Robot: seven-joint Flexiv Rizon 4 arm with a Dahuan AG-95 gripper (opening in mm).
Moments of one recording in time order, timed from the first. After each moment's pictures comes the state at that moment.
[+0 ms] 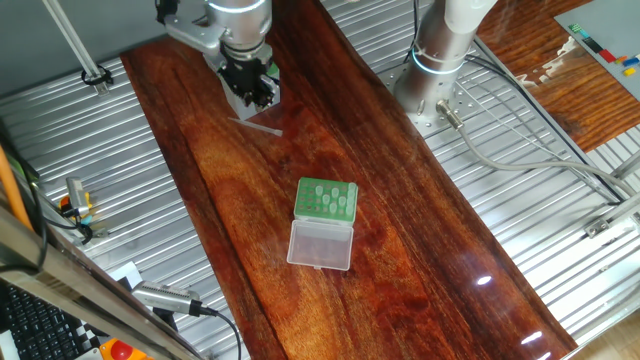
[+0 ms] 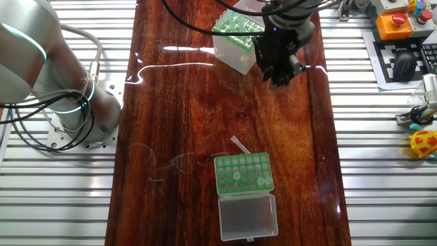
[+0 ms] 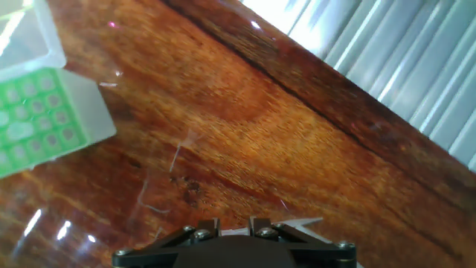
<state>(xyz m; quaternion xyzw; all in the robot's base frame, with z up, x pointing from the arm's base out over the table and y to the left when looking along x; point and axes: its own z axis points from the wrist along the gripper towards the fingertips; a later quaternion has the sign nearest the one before) 0.466 0.001 0.222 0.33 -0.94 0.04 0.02</state>
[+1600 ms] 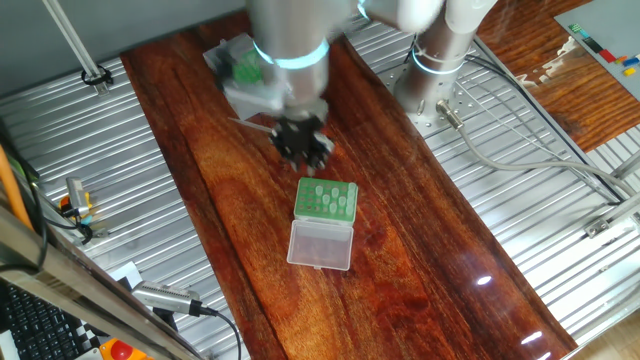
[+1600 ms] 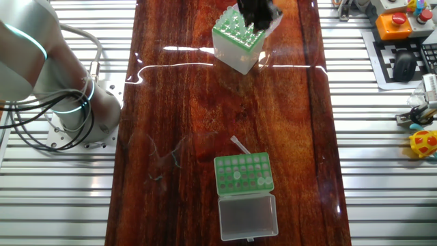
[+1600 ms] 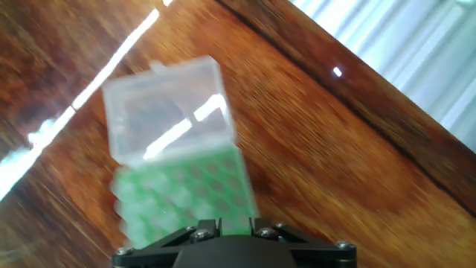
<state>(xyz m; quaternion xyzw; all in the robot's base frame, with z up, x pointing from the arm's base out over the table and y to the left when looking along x) 0.442 0.173 0.201 0.35 -0.93 -0.04 -0.02</state>
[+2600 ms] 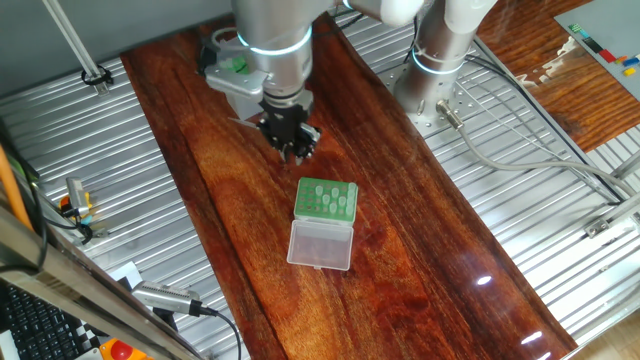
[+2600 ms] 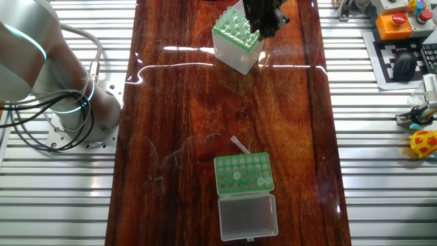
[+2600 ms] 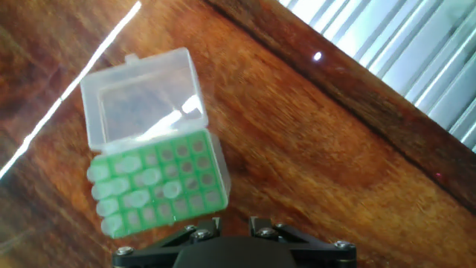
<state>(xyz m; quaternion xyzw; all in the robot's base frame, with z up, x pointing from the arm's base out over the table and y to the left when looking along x) 0.448 0.130 0.210 0.32 -0.95 -0.03 -0.02</state>
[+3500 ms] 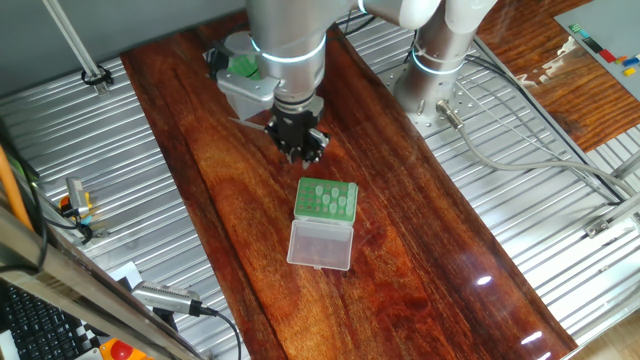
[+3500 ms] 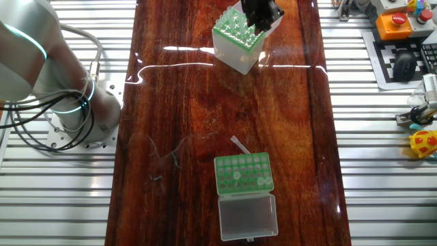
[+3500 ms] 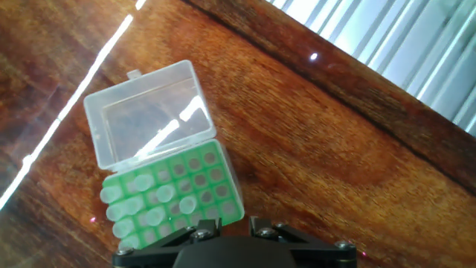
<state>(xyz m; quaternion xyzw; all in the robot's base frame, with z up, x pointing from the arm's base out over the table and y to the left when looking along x) 0.445 0.140 0.213 0.32 -0.95 -0.03 0.00</state>
